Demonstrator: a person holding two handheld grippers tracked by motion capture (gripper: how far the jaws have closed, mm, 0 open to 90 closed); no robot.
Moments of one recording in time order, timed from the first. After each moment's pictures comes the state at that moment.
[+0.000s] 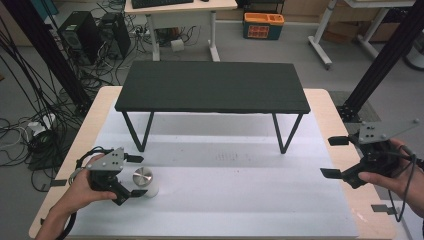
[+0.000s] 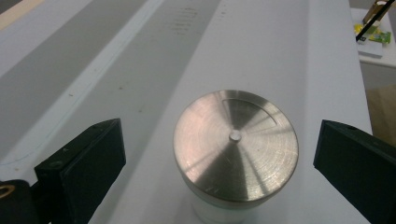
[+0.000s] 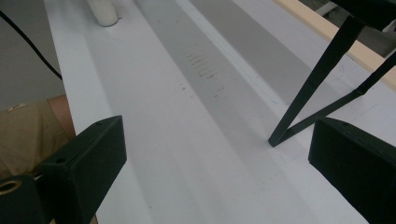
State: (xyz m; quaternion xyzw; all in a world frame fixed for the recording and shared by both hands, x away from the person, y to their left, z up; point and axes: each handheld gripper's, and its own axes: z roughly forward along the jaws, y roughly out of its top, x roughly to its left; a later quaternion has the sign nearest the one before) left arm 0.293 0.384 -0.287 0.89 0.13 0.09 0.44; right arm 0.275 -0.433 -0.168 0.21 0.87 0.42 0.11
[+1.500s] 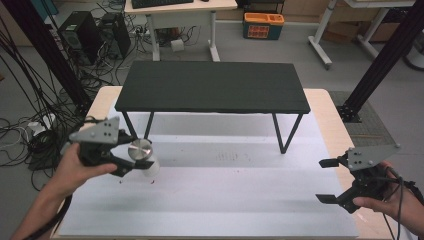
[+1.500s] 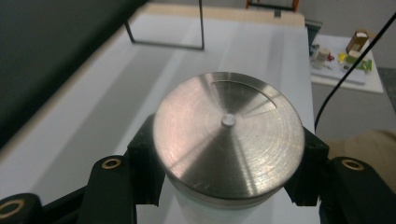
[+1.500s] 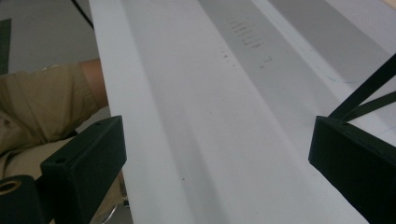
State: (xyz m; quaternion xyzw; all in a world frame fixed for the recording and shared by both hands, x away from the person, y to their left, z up) left arm 0.296 0.356 -0.148 0.87 0.11 0.10 0.48; right arm 0.269 -0.430 -0.205 0.16 0.90 0.40 0.07
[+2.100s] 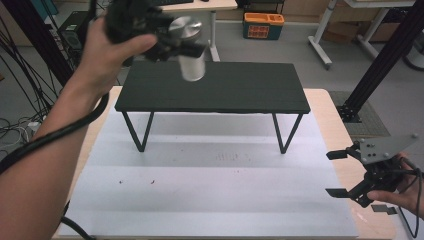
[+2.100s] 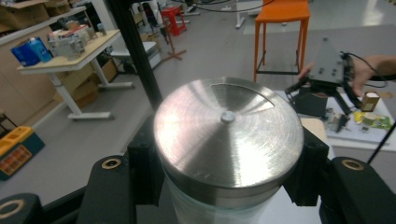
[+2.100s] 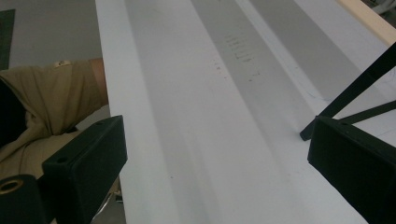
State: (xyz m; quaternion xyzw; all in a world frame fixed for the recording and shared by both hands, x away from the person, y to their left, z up) left arm 0.384 0.254 0.011 0.83 0.05 0.15 0.54; right arm 0.280 -0.441 -0.174 0.13 0.90 0.40 0.08
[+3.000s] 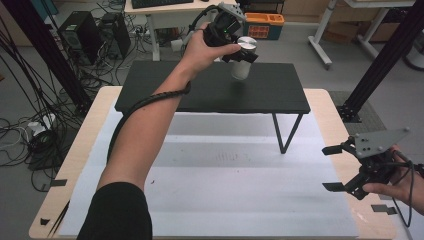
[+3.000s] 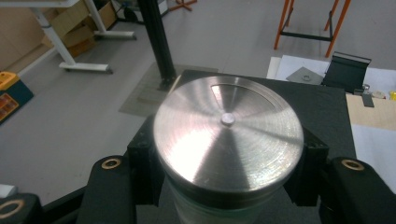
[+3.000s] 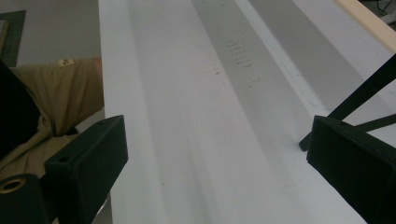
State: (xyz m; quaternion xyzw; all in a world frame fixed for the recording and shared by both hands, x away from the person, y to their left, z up) left arm 0.514 0.135 -0.078 0.87 0.11 0.12 0.47; right arm 0.298 -0.443 -0.184 0.11 0.90 0.42 0.07
